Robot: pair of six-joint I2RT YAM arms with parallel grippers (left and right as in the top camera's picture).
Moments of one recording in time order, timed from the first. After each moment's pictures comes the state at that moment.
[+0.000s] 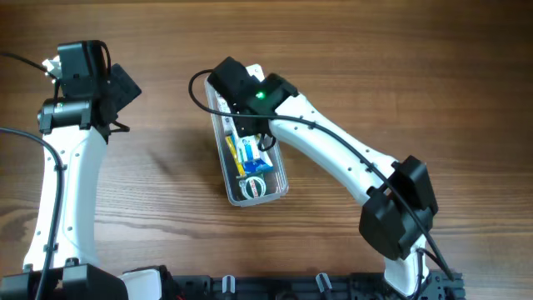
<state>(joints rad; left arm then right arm) 0.12 1.46 1.30 -0.79 -0.30 -0.52 0.79 2.04 1.81 -1.05 0.26 0.45</state>
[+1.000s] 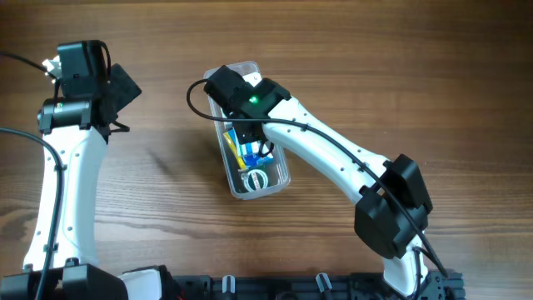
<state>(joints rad) 0.12 1.46 1.30 -0.79 -0.30 -0.52 0.81 2.06 1.81 -1.11 0.31 0.46</state>
